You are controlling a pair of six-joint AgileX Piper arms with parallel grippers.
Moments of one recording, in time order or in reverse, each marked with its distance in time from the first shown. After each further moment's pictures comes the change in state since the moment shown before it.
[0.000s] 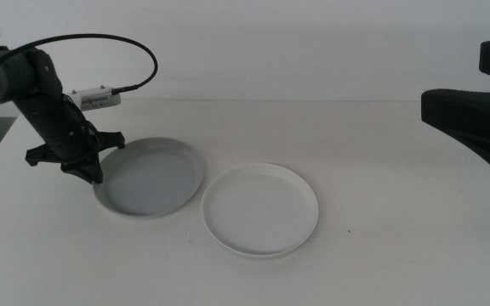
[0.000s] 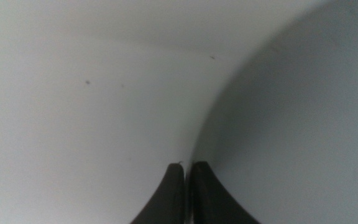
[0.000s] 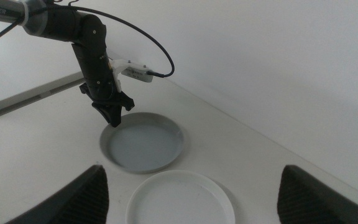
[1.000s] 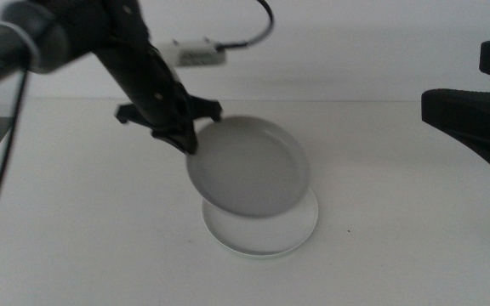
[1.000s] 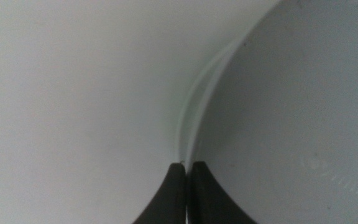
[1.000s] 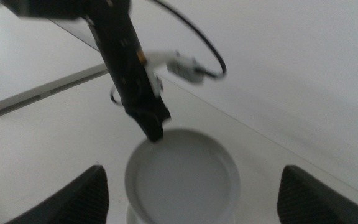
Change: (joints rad) left arm -0.342 -0.184 -0.091 -0.080 0.146 0.023; right arm 0.000 0.000 0.000 0.000 0.000 0.000
